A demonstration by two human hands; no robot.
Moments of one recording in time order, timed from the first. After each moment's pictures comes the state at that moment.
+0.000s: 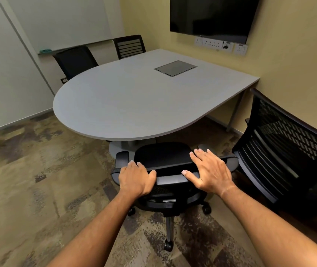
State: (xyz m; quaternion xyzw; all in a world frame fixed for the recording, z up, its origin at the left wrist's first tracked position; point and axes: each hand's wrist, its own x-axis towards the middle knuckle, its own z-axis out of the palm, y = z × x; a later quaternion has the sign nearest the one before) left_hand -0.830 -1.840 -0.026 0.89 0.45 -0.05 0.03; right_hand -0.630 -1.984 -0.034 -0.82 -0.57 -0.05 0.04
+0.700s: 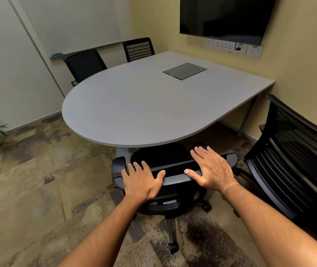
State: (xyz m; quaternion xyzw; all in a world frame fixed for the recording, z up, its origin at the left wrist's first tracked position) left_hand -0.810 -1.804 -0.034 0.86 0.50 -0.06 0.04; right_hand -0.597 -1.921 -0.033 -0.78 -0.62 -0.06 0.03
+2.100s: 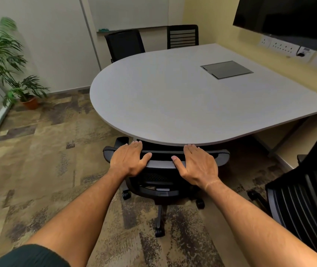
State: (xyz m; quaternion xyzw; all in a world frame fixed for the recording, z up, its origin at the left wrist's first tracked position) left_hand -0.788 -1.722 -0.033 0.87 0.50 0.02 0.06; right_hand -0.565 -1.821 -0.036 -0.75 -0.66 -0.02 0.03
